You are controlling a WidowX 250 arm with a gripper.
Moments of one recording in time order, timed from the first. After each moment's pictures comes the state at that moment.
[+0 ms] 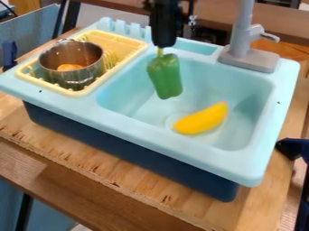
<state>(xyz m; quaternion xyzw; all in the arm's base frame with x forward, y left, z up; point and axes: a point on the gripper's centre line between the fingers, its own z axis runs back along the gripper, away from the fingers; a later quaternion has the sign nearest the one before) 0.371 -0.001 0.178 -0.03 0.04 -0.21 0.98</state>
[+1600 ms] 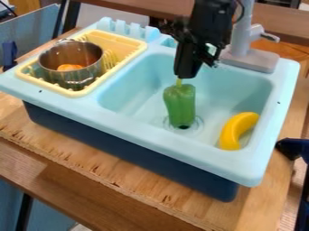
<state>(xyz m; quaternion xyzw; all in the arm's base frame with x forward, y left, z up) 0.374 -0.034 0.137 0.05 0.08 -0.26 0.96</state>
